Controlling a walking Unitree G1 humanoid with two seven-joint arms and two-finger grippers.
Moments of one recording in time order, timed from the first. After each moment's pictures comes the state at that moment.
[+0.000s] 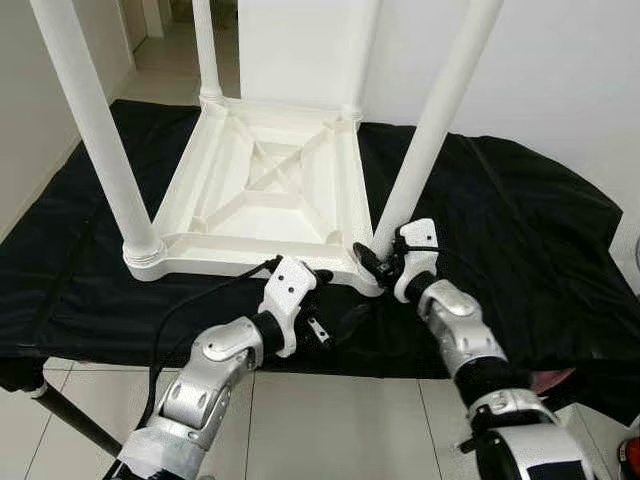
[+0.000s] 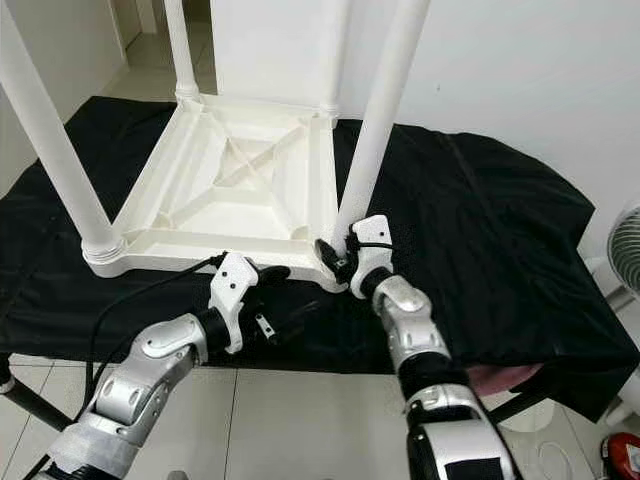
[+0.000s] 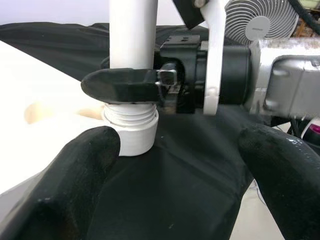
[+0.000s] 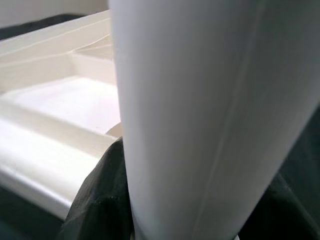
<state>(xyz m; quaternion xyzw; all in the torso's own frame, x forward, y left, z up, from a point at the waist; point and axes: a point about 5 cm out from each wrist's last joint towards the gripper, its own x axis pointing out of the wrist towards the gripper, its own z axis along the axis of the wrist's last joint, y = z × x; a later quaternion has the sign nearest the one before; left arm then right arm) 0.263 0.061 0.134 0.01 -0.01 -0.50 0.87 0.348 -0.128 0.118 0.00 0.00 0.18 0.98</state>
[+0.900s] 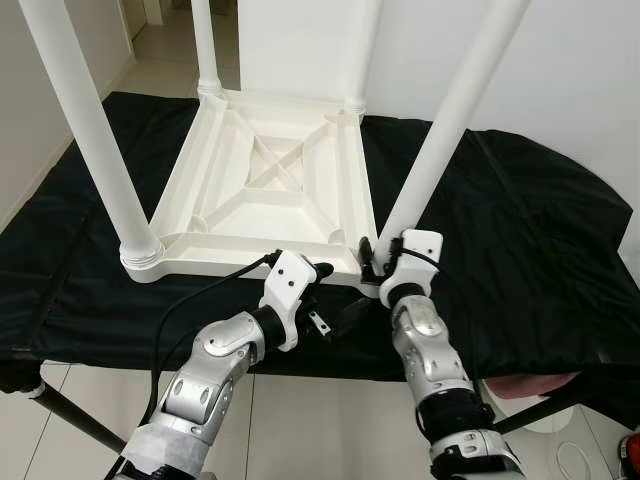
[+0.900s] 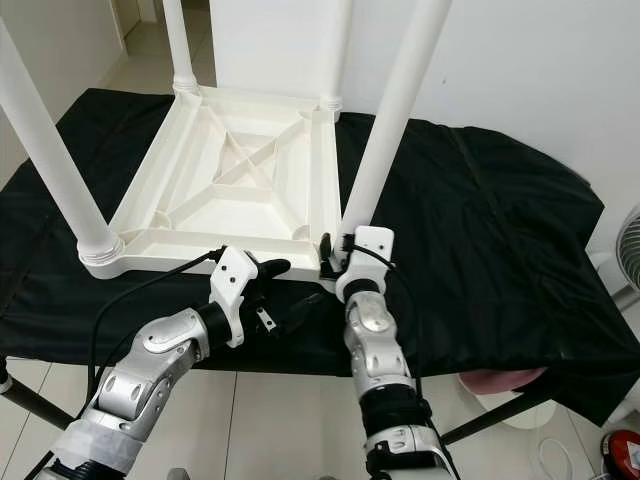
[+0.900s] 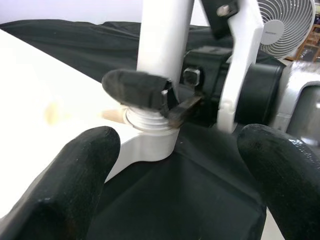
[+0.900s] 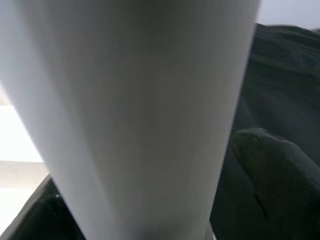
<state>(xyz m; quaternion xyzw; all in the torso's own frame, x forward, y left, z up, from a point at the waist) 0.266 0.063 0.138 0.01 -0.02 -0.49 0.87 0.328 -0.124 0.122 0.05 -0.03 0.04 1.00</state>
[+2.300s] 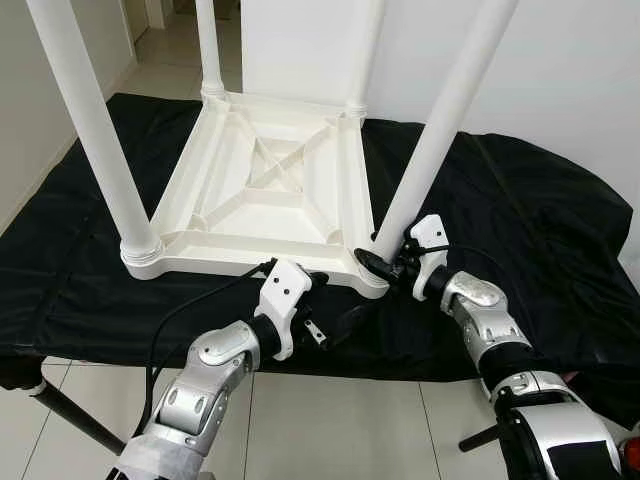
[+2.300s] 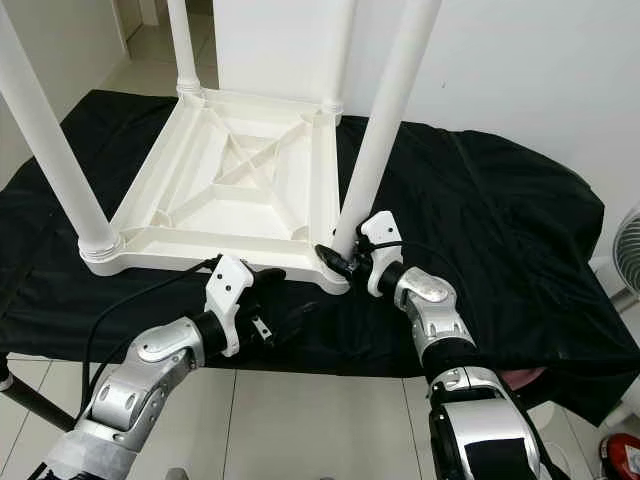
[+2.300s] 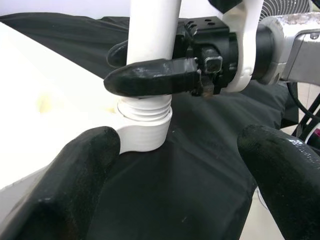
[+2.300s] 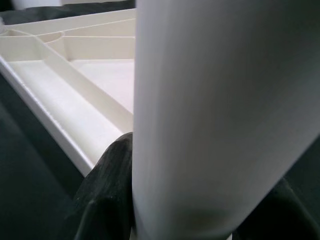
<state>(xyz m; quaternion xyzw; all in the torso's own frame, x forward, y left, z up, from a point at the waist) 0.261 0.066 0.134 0.01 0.00 -0.48 0.87 0.352 -0.148 0.127 -0.09 -0.02 0.36 0.93</state>
